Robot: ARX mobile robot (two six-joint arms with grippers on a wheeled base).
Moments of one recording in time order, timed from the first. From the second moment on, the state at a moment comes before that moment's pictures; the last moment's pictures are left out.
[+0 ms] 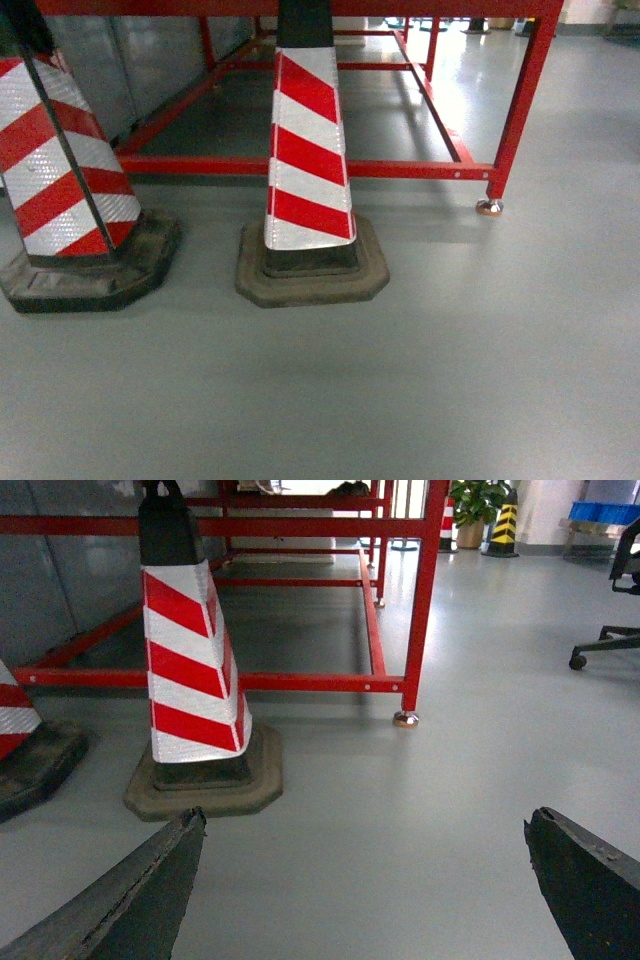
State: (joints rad) left arm 0.00 0.01 0.01 -0.01 0.00 -0.01; right arm 0.00 0.00 0.01 -0.01 0.00 0.00
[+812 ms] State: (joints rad) left arm 0.00 0.01 0.01 -0.01 0.00 -0.01; right arm 0.00 0.00 0.01 0.00 0.00 0.00
